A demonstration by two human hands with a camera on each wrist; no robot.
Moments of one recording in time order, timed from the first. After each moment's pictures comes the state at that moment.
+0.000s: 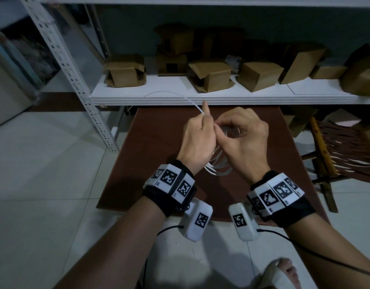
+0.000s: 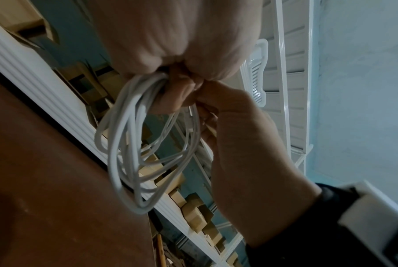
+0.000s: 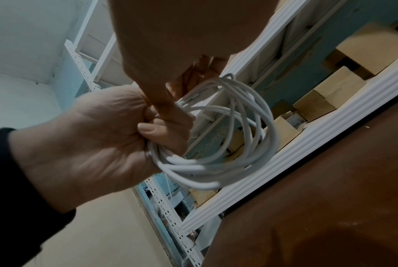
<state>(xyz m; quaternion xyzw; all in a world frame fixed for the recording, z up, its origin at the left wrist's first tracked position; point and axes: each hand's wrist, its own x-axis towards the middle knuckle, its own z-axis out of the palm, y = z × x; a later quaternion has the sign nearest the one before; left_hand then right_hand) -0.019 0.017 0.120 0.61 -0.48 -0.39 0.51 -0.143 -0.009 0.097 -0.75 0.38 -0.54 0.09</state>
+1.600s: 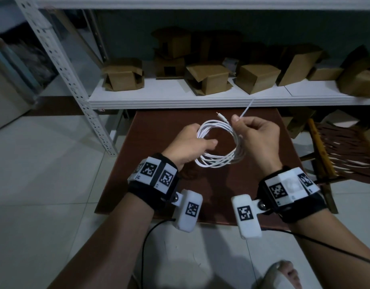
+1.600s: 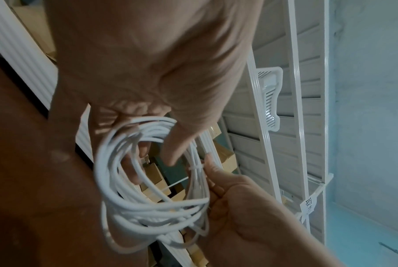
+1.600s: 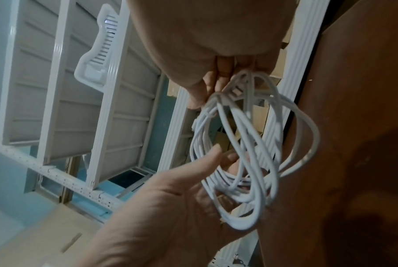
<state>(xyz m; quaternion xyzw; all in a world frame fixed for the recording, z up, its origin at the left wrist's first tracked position) 0.008 -0.007 0.094 0.62 -0.51 -0.46 0.38 -0.163 -0.036 0.092 -0.48 0.53 -0.56 0.42</state>
